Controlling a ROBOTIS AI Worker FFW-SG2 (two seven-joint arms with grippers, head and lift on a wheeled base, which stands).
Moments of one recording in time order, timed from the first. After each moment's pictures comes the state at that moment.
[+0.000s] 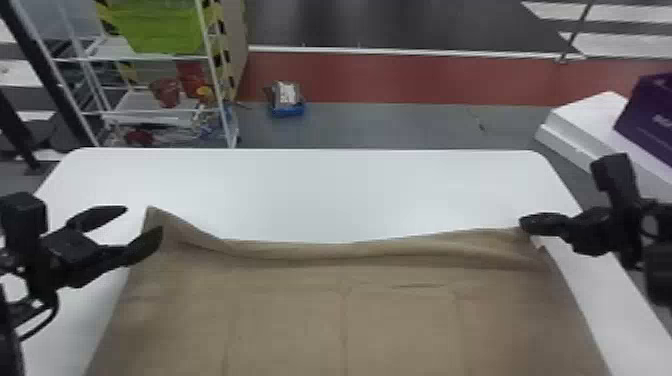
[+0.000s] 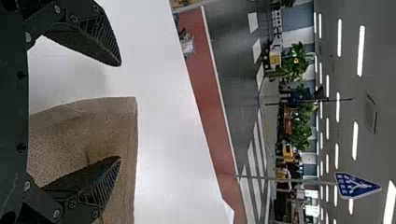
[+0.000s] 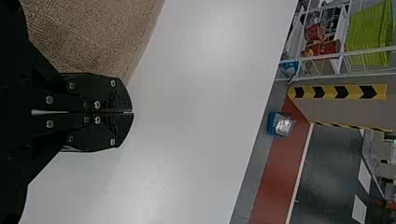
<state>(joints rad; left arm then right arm) -0.03 0.17 0.42 -1.47 -0.17 0.16 -0.88 -0.30 -0.33 -0.26 -1.28 0.39 0.52 0.97</state>
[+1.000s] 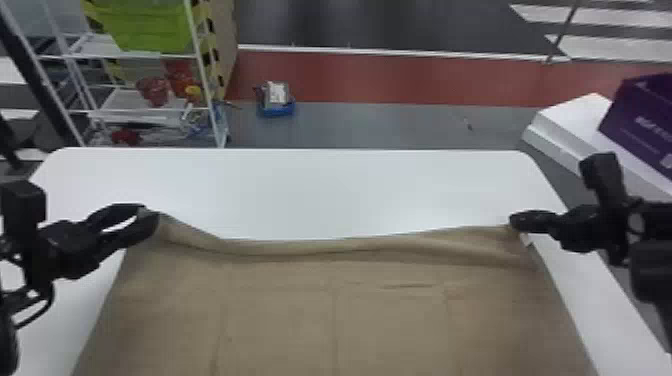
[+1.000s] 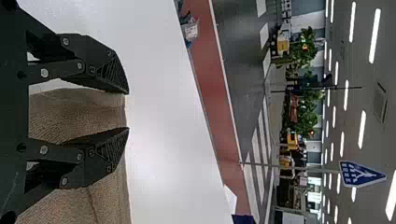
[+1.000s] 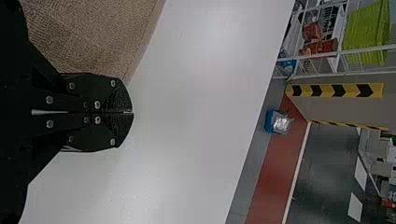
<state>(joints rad) -0.09 0.18 0.39 -1.42 -0.19 0.19 -0.93 -0.30 -0.33 -0.27 -1.29 0.39 0.51 0.97</state>
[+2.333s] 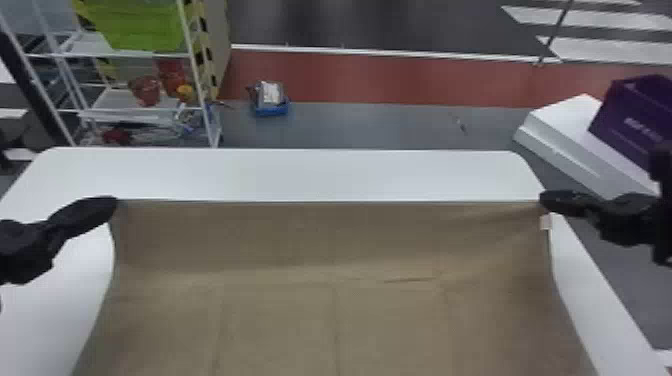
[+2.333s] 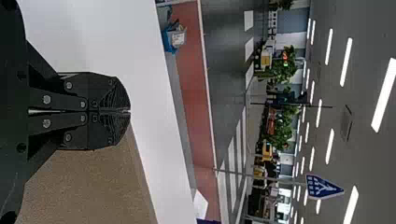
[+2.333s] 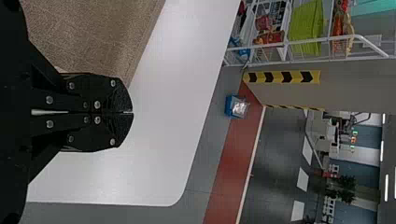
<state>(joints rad) 0.01 0.16 0.49 -1.67 -0.07 0.36 -0.96 -0.20 -0.33 -0.44 -1.50 0.29 0.50 1.02</state>
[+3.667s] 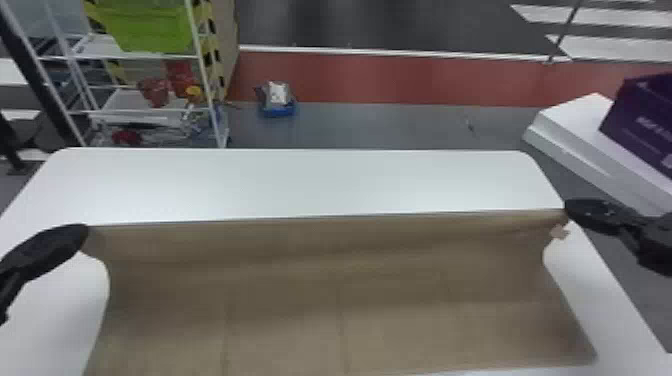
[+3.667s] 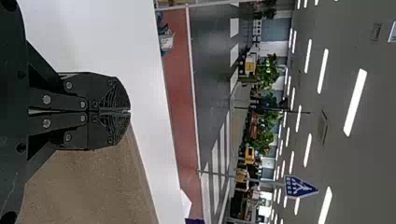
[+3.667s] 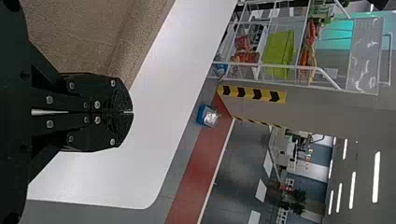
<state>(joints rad) 0.24 0.06 0.65 -1.95 0.04 0.36 -1.04 -0.02 -0.33 -0.54 -1.58 0.15 0.26 1.06</state>
